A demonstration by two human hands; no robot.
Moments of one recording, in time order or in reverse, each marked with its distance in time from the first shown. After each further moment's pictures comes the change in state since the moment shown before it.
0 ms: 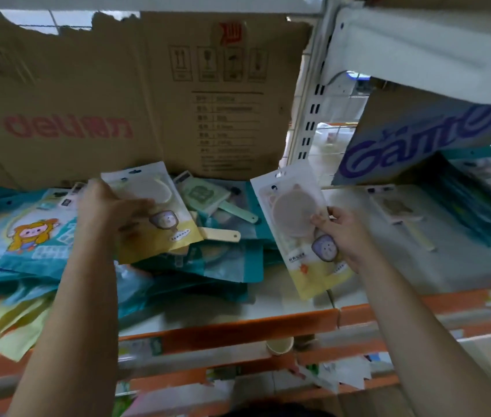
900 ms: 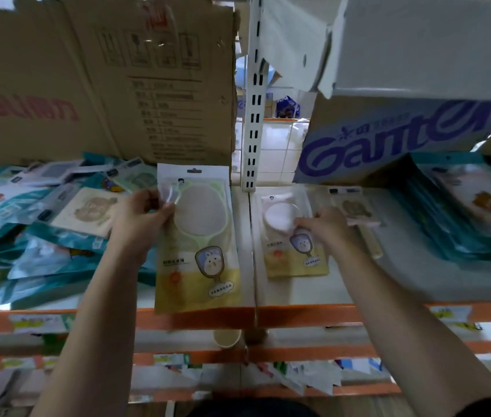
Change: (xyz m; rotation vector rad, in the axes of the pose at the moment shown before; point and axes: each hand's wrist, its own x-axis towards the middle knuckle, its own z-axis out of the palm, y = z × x) left_hand -0.134 0.066 0.115 -0.469 -0.128 0.122; right_hand 0.056 0.026 -0.095 -0.522 0.039 0.153
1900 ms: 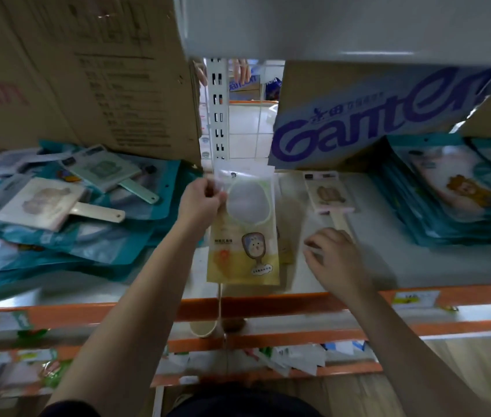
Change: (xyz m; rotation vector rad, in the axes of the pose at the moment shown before) left_hand 0.006 0.007 0.146 0.148 -0.152 0.018; right_hand -0.054 0.099 -0.043 -0.456 0.124 -0.594
